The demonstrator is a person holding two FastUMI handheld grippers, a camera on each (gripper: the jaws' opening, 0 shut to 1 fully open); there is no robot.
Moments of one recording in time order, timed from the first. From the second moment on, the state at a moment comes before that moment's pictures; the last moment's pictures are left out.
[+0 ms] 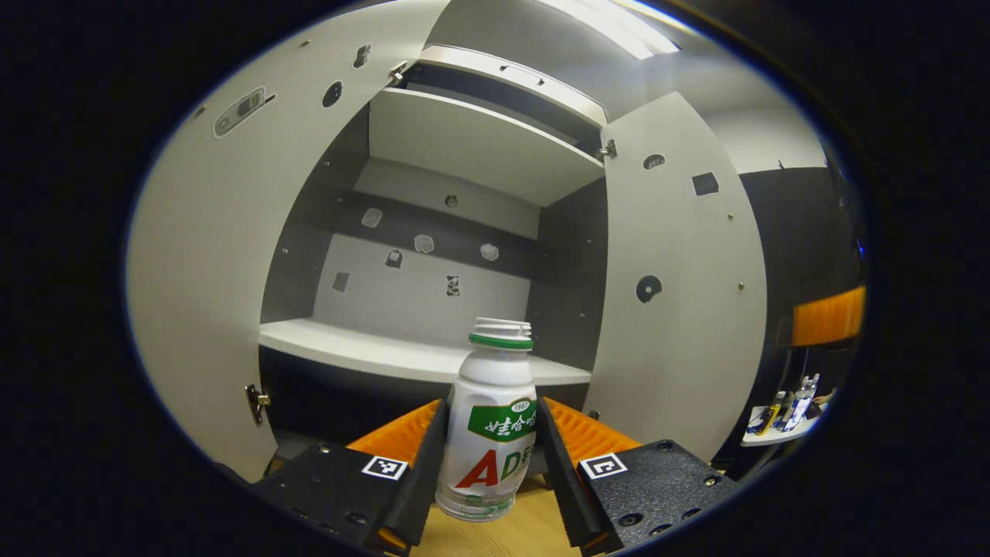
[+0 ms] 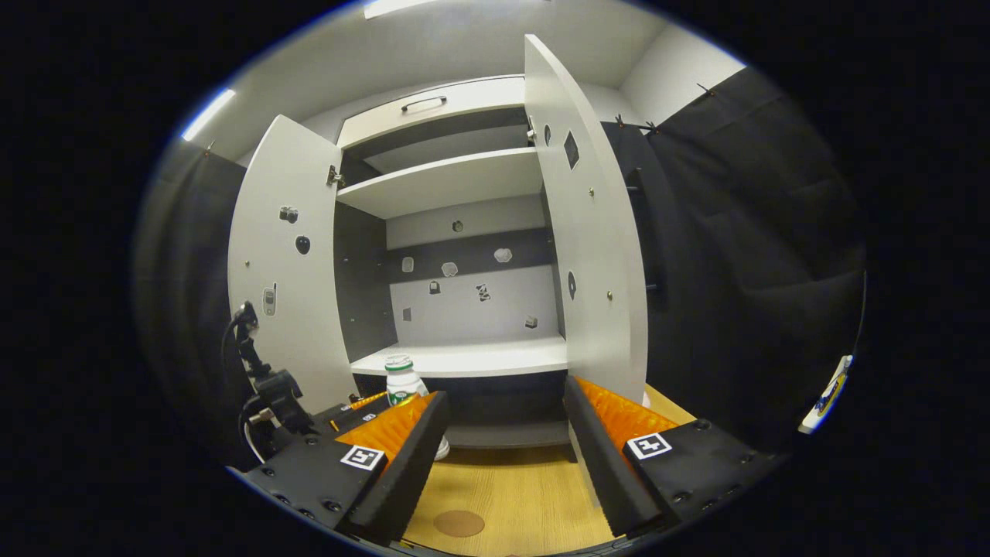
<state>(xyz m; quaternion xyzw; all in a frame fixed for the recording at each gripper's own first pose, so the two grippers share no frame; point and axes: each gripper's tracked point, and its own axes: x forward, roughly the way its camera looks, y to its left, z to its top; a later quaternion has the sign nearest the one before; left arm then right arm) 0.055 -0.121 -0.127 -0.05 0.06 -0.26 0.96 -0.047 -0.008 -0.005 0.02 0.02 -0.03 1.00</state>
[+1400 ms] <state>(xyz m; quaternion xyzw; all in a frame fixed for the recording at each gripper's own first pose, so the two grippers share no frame) -0.052 -0.104 -0.290 -0.02 0.15 -0.26 0.96 -0.026 0.002 -0.032 0.01 0.07 -0.02 1.00</state>
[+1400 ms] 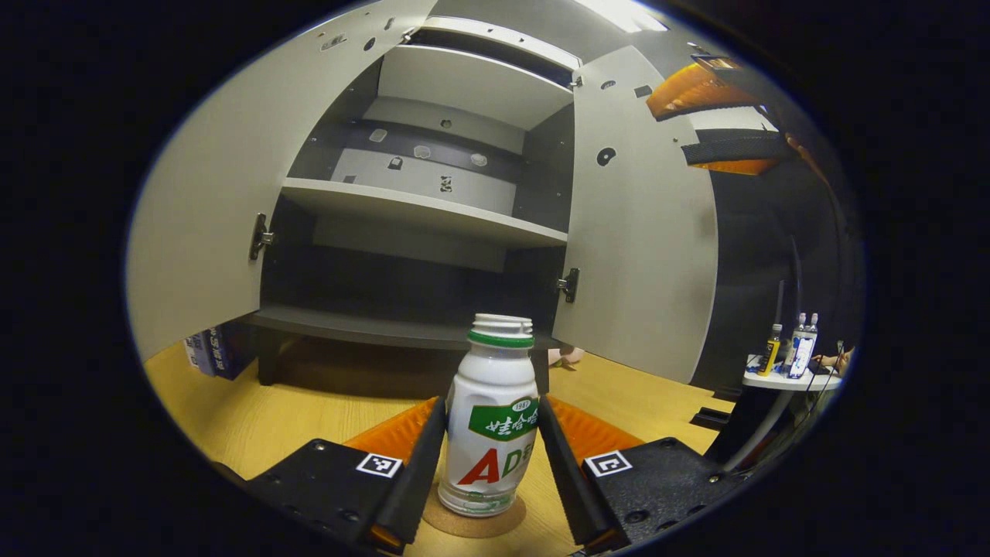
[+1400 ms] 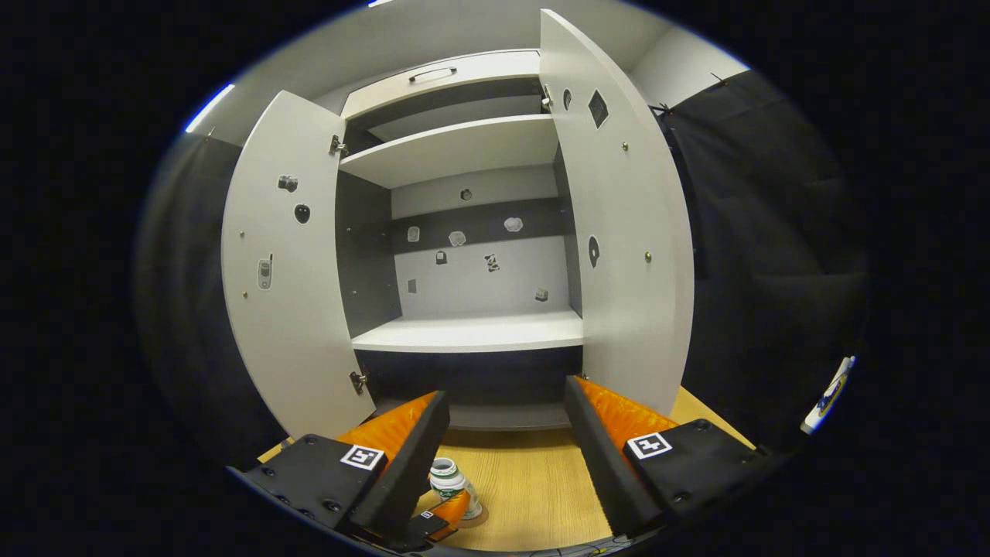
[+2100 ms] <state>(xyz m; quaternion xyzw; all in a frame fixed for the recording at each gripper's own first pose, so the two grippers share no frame) -0.052 -0.092 -0.245 -0.04 0.16 -0.24 0.96 -0.025 -0.002 -0.036 0.01 0.08 -0.03 1.00</state>
